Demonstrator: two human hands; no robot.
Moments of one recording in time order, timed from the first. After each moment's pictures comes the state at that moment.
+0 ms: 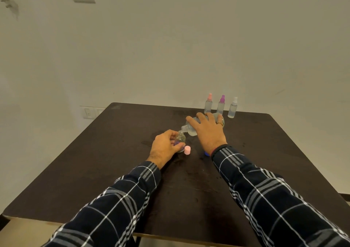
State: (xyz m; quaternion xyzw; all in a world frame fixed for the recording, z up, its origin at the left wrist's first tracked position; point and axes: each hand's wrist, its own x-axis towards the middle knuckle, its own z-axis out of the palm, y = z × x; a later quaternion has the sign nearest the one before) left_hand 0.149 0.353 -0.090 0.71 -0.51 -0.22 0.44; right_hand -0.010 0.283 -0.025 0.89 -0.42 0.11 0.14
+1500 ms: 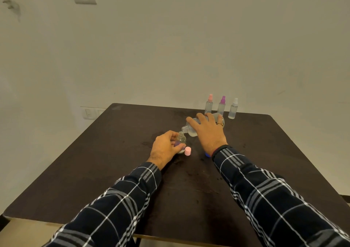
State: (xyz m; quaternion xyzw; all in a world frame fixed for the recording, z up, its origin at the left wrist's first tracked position) left_hand 0.152 0.351 -0.094 0.71 -0.52 -0.20 0.44; right_hand -0.010 0.284 -0.025 0.89 -0.42 0.12 0.15
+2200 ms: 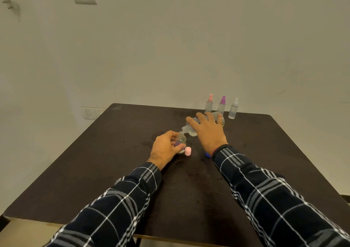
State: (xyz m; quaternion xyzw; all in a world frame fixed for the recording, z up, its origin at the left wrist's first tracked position) left_hand 0.152 0.351 -0.093 0.71 -0.52 -0.20 0.43; right_hand -0.008 0.282 -0.023 0.89 -0.42 0.11 0.16
